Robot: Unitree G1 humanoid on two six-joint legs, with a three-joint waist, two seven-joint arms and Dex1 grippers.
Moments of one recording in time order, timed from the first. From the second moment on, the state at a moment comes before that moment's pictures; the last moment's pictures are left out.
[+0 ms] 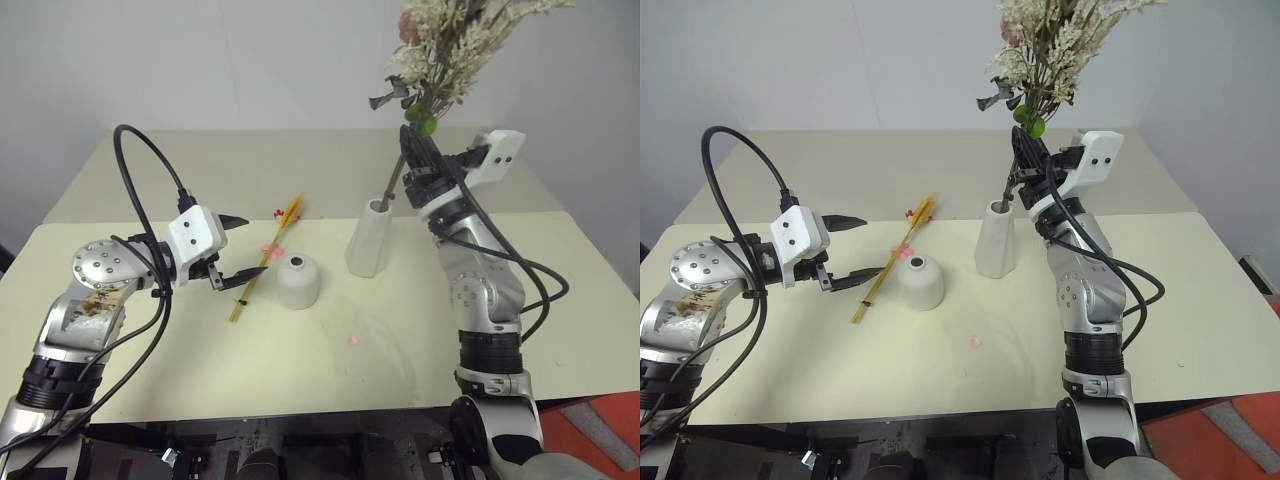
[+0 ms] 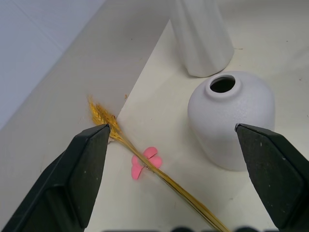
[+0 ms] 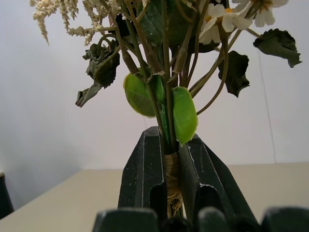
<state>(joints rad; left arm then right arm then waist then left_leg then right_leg) -0.48 0.82 0.02 -0.14 -0.23 0.25 -0.98 -0.73 -0.16 -0.16 -0.03 0.46 0.22 0.28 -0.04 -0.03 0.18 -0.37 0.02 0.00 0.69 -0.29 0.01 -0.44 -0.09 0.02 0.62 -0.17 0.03</state>
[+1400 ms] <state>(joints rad) -0.63 0.92 -0.15 -0.24 -0.15 0.92 -0.80 -0.41 -0.84 -0.22 -0.46 0.57 0.84 0.58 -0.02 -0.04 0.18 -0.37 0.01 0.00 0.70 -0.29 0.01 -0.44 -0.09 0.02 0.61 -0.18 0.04</state>
